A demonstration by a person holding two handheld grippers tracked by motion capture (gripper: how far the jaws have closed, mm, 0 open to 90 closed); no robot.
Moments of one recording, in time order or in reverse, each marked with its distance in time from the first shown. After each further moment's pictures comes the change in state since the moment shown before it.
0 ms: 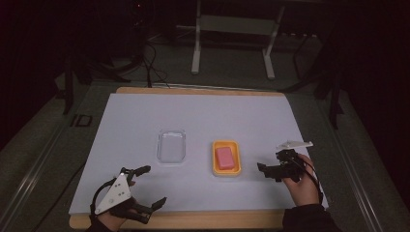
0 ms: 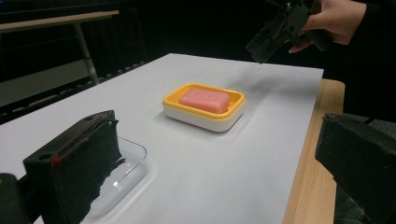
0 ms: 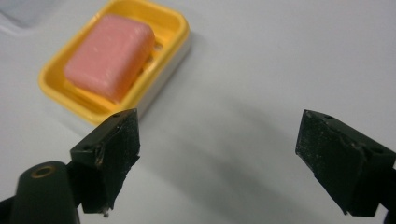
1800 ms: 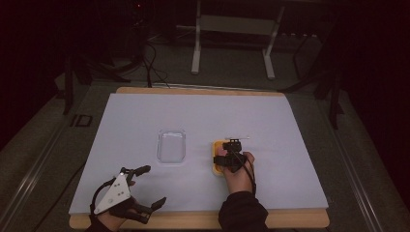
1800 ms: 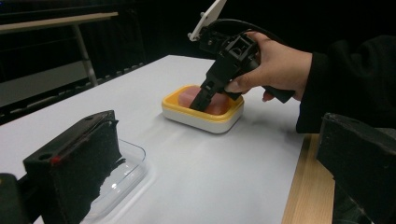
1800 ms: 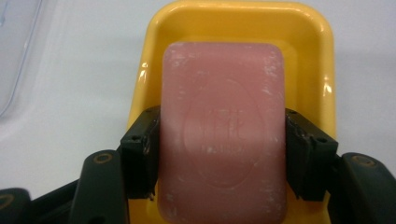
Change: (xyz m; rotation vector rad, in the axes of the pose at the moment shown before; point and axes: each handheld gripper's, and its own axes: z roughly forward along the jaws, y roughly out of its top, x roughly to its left) left arm 0.000 0.000 -0.001 -0.008 -0.005 -0.005; right arm 0.114 0.053 0.109 0.139 -0.195 0.344
